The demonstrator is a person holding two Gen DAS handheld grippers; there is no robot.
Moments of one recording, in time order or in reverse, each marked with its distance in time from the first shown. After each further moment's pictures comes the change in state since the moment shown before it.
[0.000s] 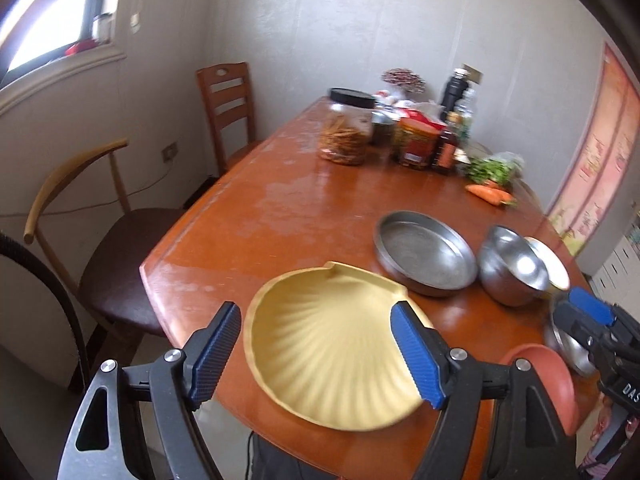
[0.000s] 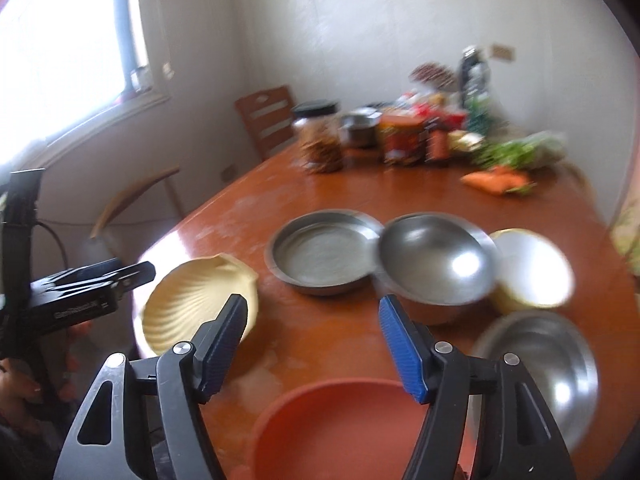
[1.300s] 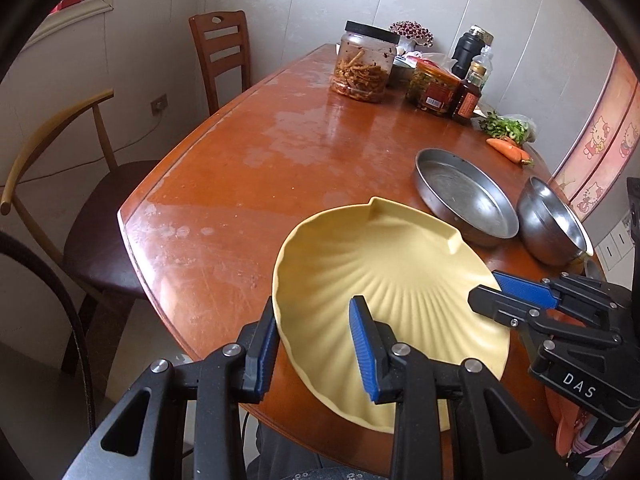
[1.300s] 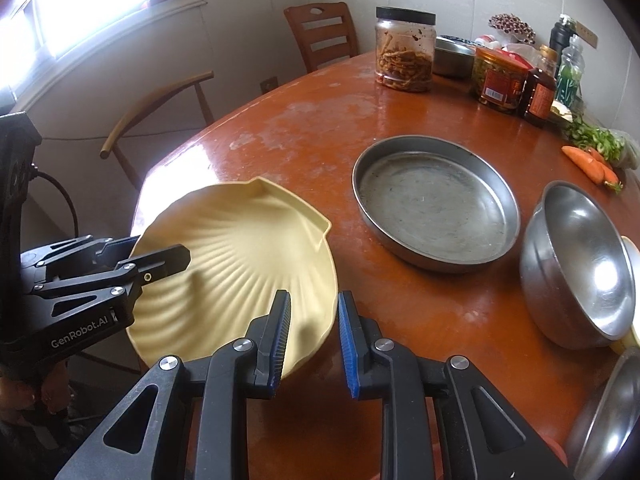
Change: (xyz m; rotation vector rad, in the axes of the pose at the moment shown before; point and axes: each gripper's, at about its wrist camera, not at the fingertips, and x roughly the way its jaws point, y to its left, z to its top) left arm 0.062 0.042 -0.022 -0.022 0.176 -0.019; right arm 0.127 0.071 -0.004 -0.157 0.321 0.137
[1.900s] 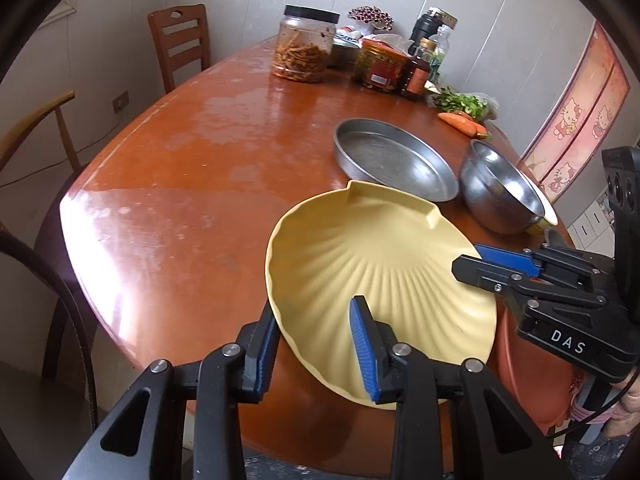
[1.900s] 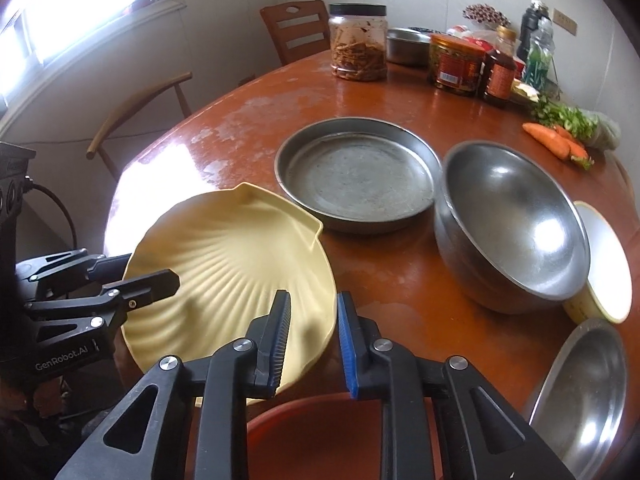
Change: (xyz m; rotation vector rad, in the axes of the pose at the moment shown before) left arm 0.000 -0.049 -0.019 0.050 0.040 -0.105; right arm -0.029 -0.043 -0.024 0.014 0.019 -0.043
